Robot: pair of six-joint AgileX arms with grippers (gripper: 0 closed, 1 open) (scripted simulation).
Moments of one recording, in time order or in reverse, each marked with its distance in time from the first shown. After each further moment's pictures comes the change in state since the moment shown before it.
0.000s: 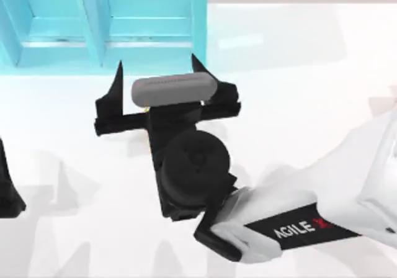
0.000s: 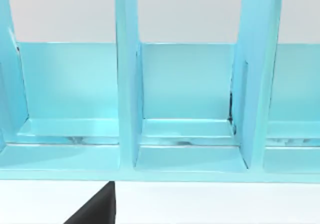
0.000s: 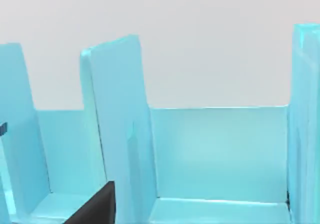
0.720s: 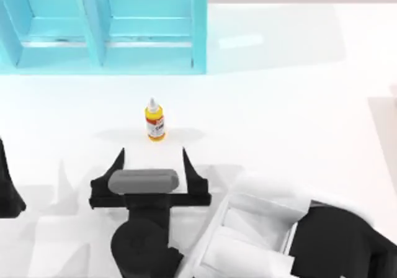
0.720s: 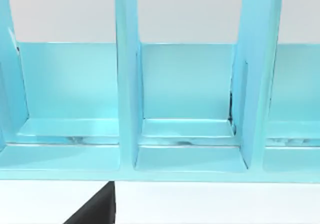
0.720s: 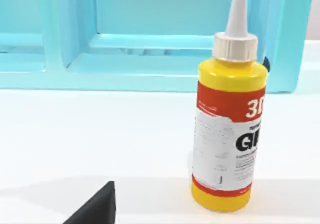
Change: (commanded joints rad) left arm 0.000 0.000 0.000 0.000 0.000 0.000; right arm 0.121 0.480 0.231 0.049 0.341 0.046
